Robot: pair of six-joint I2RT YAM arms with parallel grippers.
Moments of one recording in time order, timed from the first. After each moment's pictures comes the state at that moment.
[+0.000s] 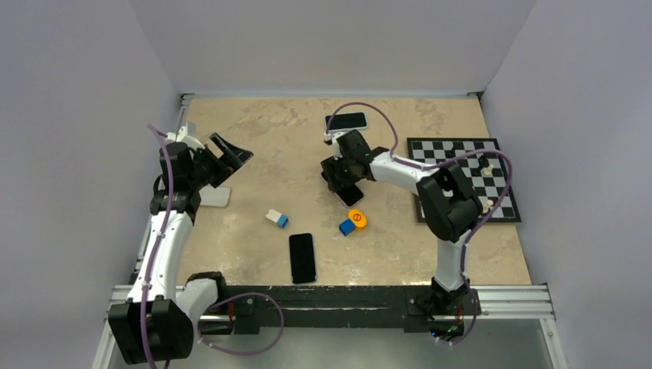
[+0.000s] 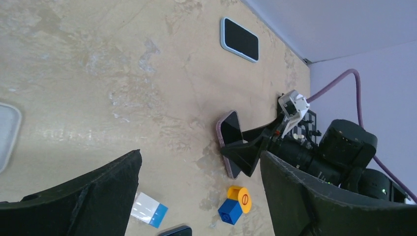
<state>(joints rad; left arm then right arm) 0.11 0.98 0.81 -0.28 0.39 -0.70 0.61 1.99 1.38 -0.36 -0.04 0.06</state>
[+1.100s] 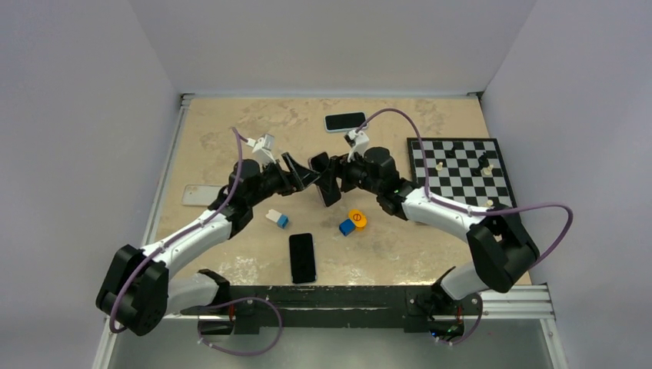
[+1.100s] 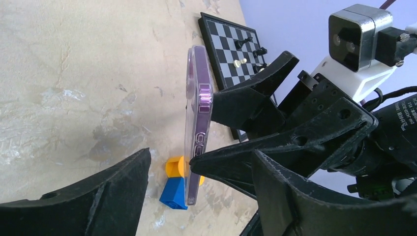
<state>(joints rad) -0.48 1.17 0.59 0.35 0.28 -0.85 0.68 1.48 0.85 0.30 -0.20 0.45</state>
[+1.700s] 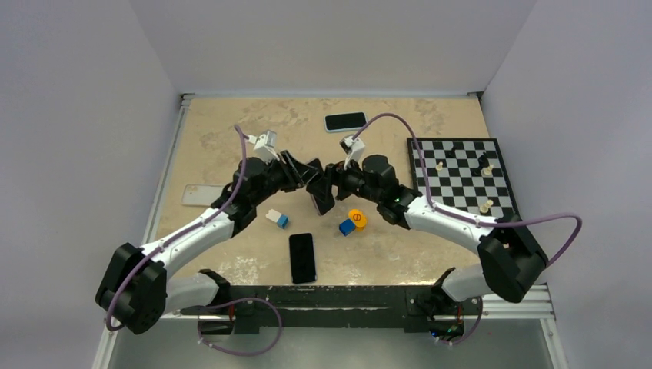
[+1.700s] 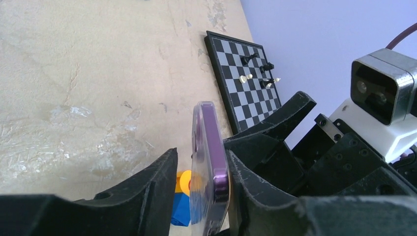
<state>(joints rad) -0.54 1.19 0.63 0.34 0.14 -0.82 0.75 1.40 0.81 0.31 -0.20 0.48</state>
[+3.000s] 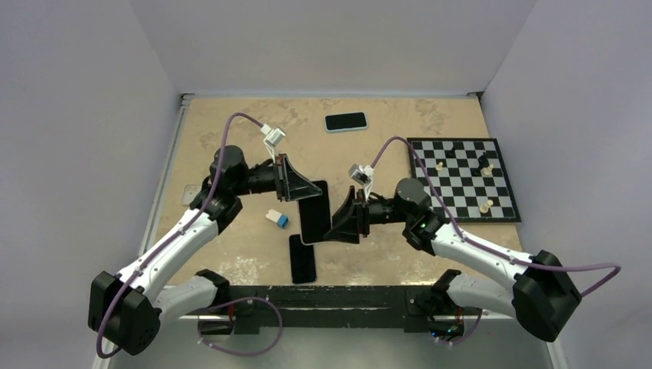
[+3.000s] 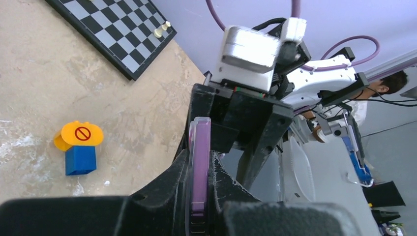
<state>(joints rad) -0.46 1.06 0.78 0.19 0.89 -0.79 0.74 1.09 0.54 0.49 -0.86 0.63</state>
